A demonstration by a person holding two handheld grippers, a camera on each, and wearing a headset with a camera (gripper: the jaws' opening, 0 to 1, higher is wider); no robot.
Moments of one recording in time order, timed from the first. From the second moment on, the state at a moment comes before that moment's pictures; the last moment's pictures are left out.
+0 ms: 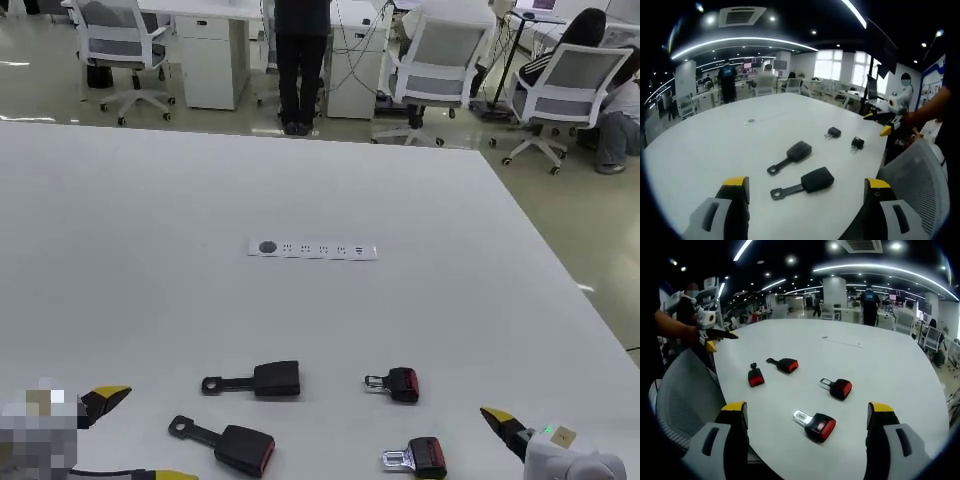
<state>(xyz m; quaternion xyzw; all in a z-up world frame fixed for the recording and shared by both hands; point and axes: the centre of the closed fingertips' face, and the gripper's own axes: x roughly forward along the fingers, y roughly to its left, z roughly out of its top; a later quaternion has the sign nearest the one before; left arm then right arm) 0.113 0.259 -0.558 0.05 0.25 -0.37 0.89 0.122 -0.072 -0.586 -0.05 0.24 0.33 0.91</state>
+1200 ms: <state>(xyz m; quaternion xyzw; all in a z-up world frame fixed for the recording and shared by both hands) 0.111 0.258 -0.568 0.05 0.27 -0.38 0.89 0.119 -0.073 -0.594 -0.05 0.25 0.33 0.91</state>
